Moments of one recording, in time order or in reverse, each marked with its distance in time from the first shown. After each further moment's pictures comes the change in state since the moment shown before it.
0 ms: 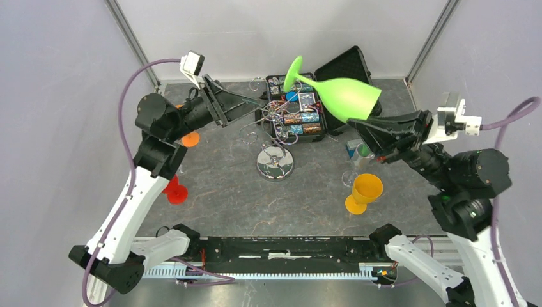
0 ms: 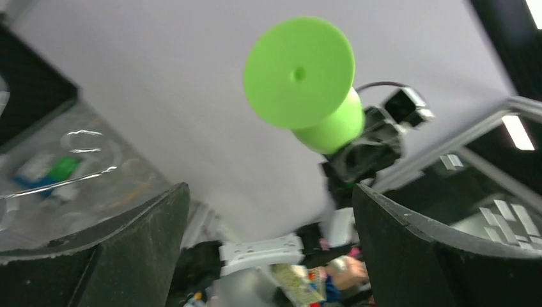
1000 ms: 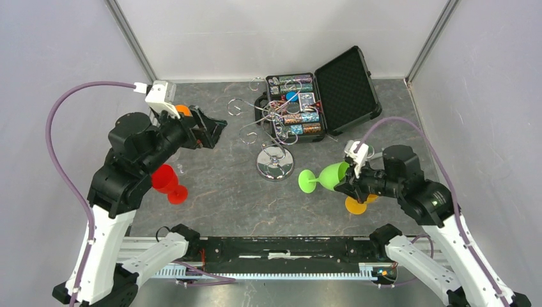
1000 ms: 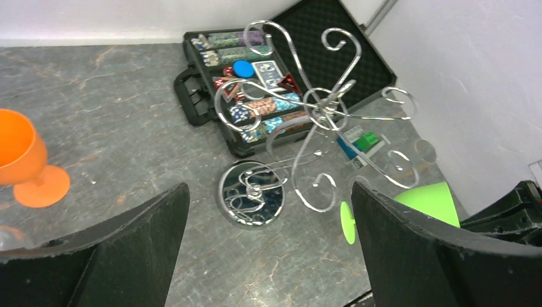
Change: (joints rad) left arm 0.001 -0.174 0.218 -1.001 -0.672 0.879; right arm 0.000 -0.066 -0.256 -0.908 -0.077 -0.535
